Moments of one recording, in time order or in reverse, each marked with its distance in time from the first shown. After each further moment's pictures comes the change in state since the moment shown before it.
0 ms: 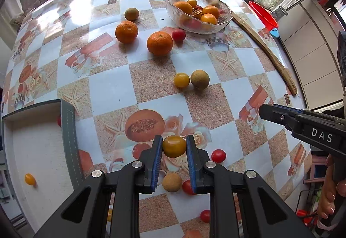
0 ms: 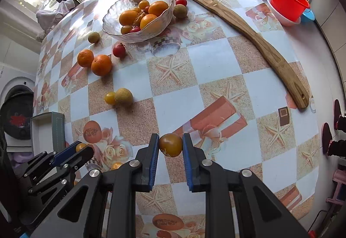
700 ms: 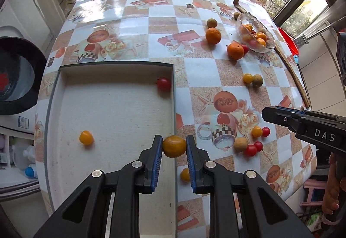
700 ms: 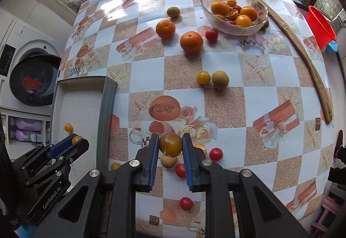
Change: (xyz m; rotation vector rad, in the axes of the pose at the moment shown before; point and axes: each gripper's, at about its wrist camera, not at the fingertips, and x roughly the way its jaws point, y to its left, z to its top) left arm -0.065 0.117 -0.068 -0.197 -0.073 0.075; right arm 0.000 0.137 -0.027 -0.214 0.044 0.047
